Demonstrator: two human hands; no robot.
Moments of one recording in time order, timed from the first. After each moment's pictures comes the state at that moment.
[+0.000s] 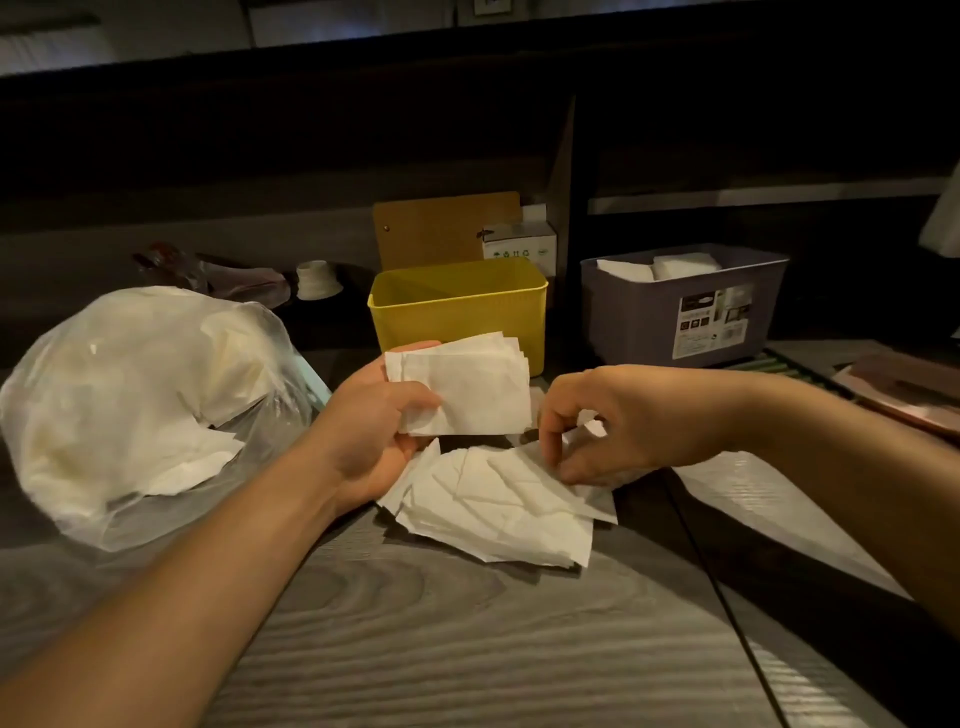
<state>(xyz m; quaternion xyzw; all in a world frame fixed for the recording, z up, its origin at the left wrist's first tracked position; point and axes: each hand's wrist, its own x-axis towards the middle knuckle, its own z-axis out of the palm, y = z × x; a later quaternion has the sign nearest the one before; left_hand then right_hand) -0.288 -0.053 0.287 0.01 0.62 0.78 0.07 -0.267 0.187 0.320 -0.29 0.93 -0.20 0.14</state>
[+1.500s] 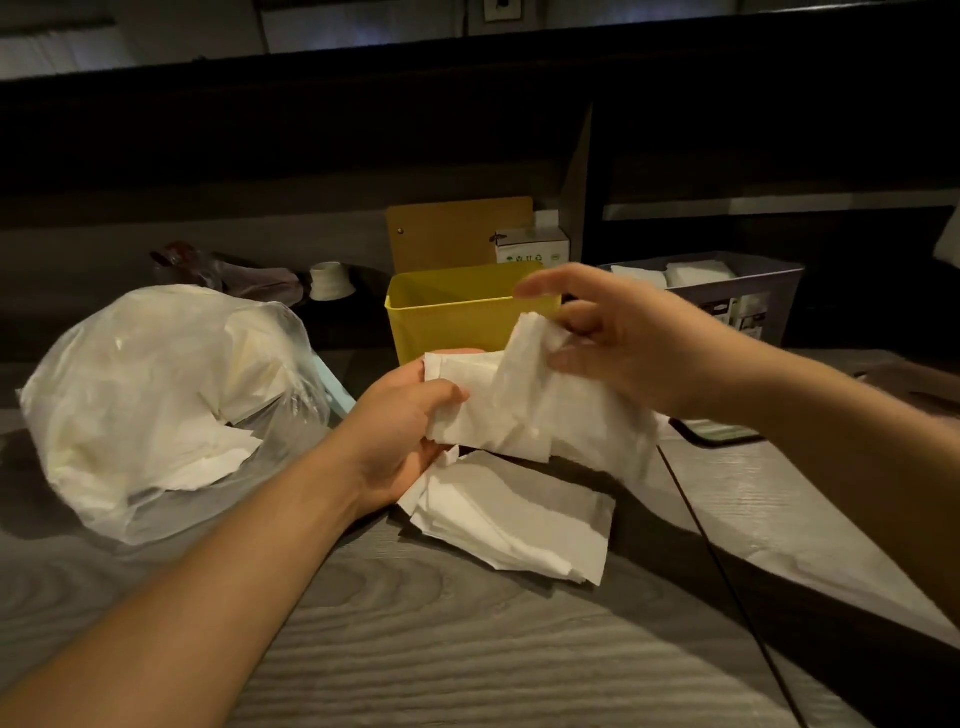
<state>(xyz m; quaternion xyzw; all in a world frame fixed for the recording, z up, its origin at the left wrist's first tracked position) -0.283 -0.049 0.287 0.03 0.66 0.75 0.09 -0.260 0.170 0.343 -0.26 0.89 -0.38 -0.05</state>
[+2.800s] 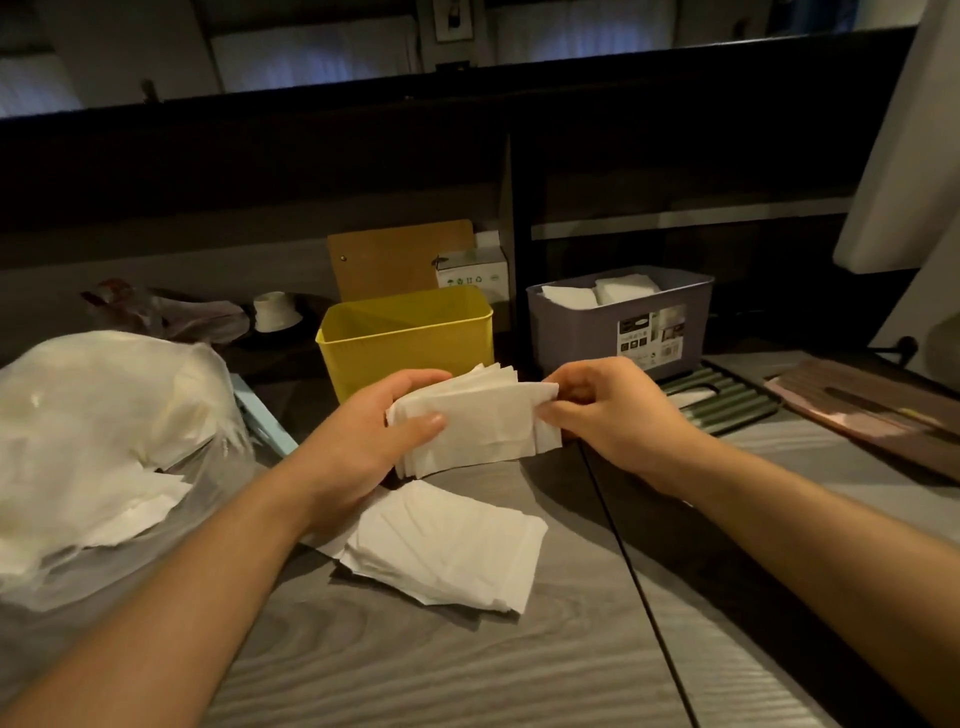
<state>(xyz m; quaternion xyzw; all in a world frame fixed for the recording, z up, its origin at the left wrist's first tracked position) -0.292 -0.035 0.290 0.17 0.79 0.58 0.07 -0.266 0.204 0.289 -0.06 0.87 -0.48 -0.09</state>
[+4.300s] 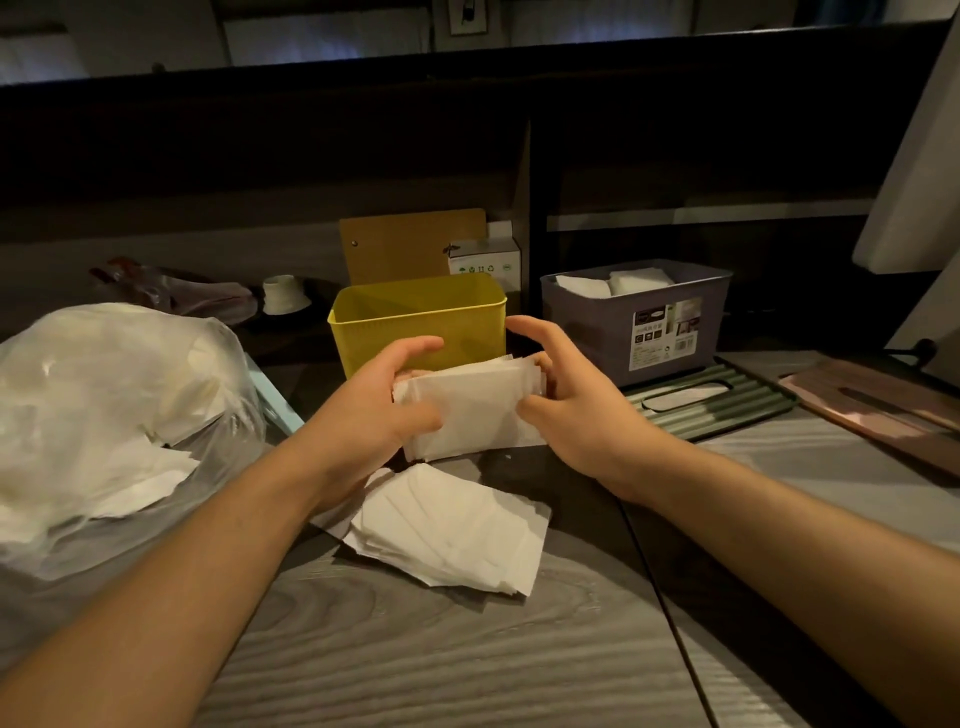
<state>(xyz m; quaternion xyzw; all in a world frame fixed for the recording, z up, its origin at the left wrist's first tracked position) -0.293 -0.034 0.292 0.14 0.79 0.60 0.05 -0.264 0.167 0.288 -0.11 0.82 -0.56 -0.05</state>
